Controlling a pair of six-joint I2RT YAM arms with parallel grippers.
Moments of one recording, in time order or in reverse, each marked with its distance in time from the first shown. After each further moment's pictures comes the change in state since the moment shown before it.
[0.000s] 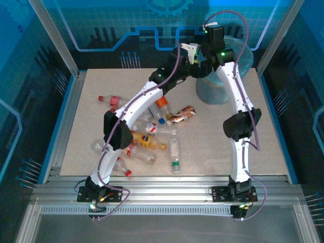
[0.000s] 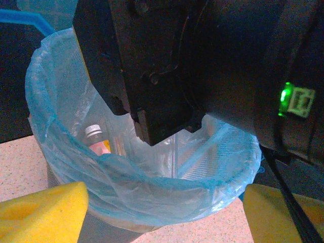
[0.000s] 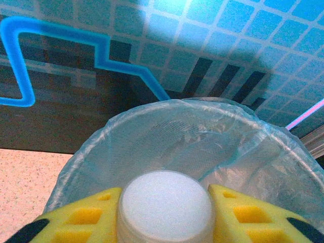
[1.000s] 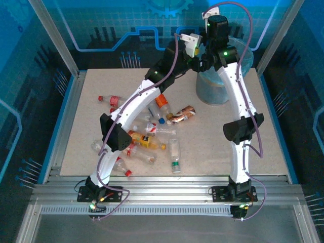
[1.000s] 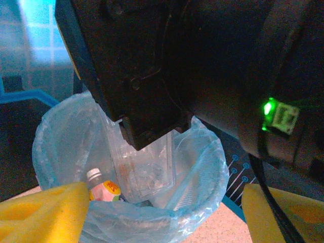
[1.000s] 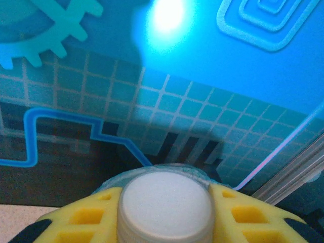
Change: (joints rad) left arm -0.018 -0.031 0.094 -0.008 -0.019 0.109; right arm 0.049 -0.054 0.072 0.118 0.080 -0.138
